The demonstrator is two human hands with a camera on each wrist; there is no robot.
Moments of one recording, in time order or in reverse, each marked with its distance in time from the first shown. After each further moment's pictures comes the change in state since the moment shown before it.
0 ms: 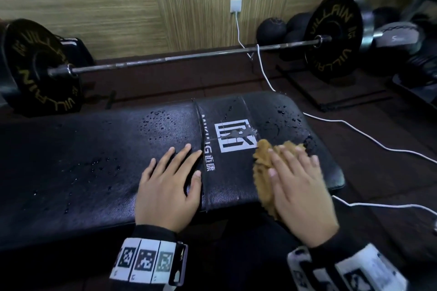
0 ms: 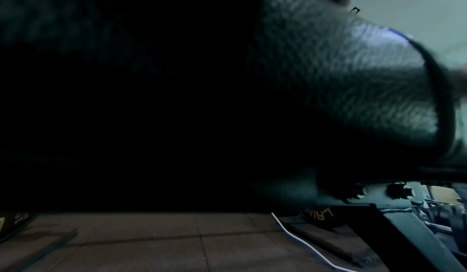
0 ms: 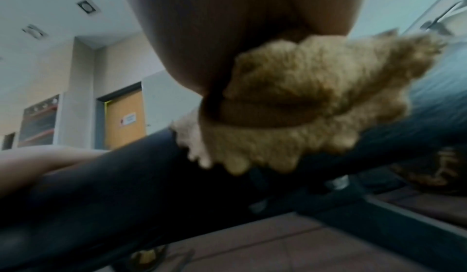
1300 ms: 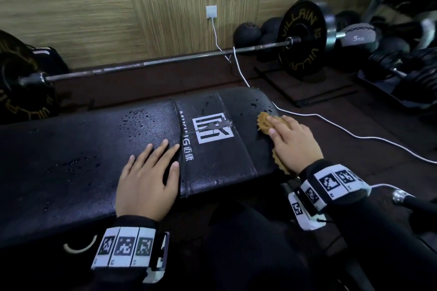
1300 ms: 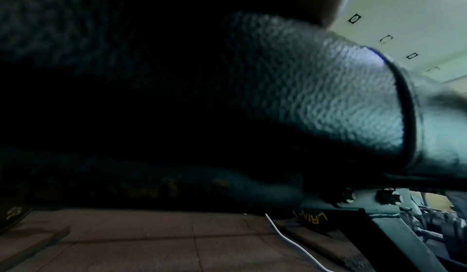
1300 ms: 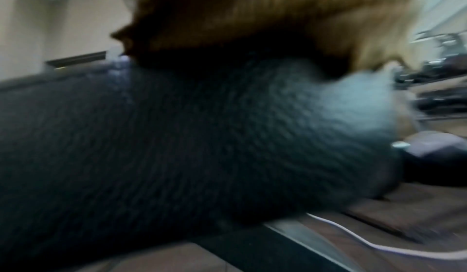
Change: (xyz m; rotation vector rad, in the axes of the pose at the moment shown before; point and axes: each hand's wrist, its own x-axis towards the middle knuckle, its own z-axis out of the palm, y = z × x) left_hand -0.005 0.002 -0.001 0.037 -0.016 -0.015; right_hand 0.051 0.067 -0.002 0.091 -0.021 0.191
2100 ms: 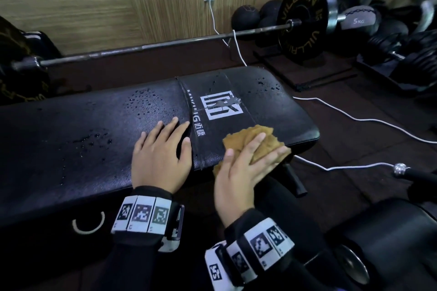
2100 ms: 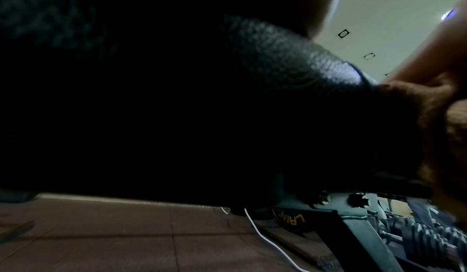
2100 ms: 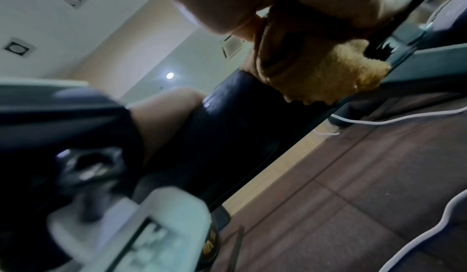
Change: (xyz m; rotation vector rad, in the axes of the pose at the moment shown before) left_hand 0.003 -0.006 0.006 -0.024 0.057 0.027; right_hand -0.118 -0.154 0.070 0.636 0.265 0.315
